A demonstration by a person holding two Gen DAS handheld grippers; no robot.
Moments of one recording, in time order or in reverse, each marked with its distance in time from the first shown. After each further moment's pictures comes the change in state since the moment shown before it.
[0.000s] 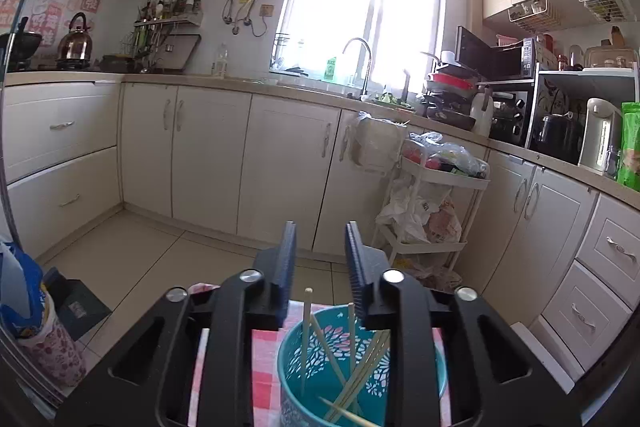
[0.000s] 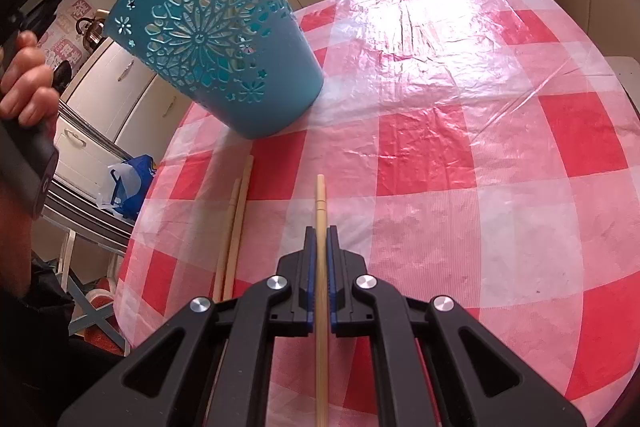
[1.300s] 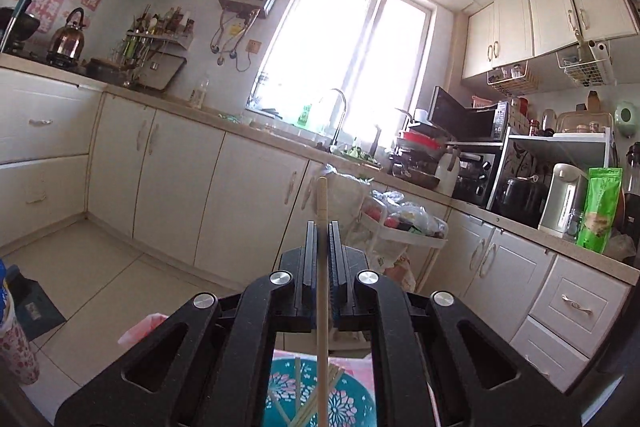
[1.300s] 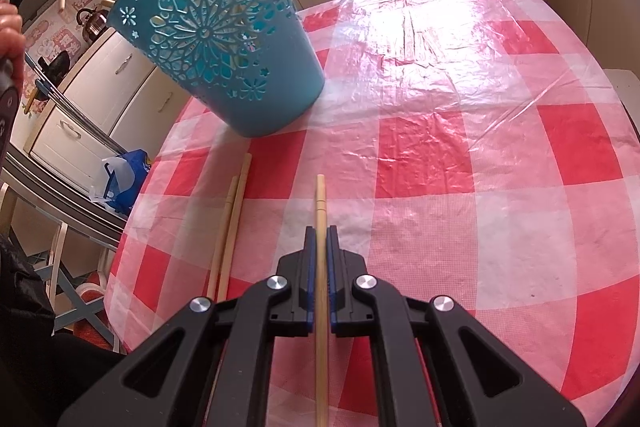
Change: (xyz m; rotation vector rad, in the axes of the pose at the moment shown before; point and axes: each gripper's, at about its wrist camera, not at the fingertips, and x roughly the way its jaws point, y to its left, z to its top) left arm -0.017 -0.002 0.044 -0.121 -0.182 -0.144; right arm 0.000 0.005 -0.002 -0.043 -0.009 -0.033
